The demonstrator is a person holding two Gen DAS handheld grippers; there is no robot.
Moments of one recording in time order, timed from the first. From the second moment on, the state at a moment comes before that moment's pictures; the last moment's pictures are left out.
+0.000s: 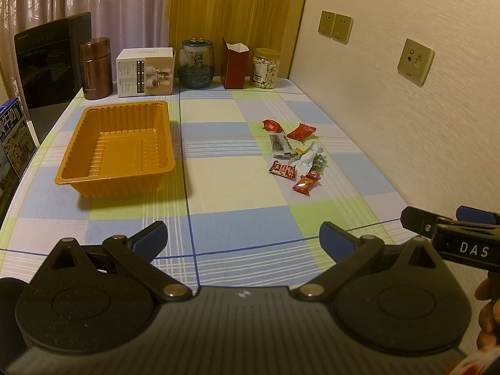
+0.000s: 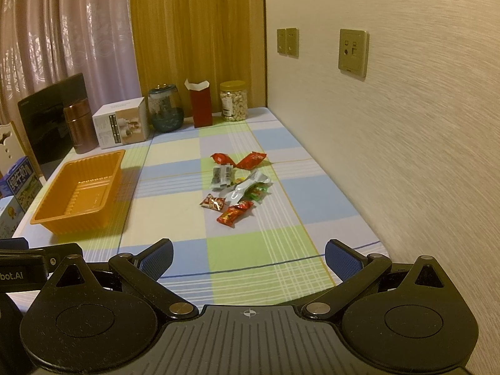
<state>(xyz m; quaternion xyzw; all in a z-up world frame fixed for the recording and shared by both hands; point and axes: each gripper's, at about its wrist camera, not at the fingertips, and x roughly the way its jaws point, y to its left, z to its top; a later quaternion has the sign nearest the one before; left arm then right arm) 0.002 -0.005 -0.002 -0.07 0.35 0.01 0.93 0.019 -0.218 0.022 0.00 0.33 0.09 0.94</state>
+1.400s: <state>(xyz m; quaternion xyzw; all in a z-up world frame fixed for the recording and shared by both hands) 0.001 -0.010 -0.005 -0.07 0.35 0.01 0.93 0.020 -0.221 0.022 0.00 0.33 0.09 0.94</state>
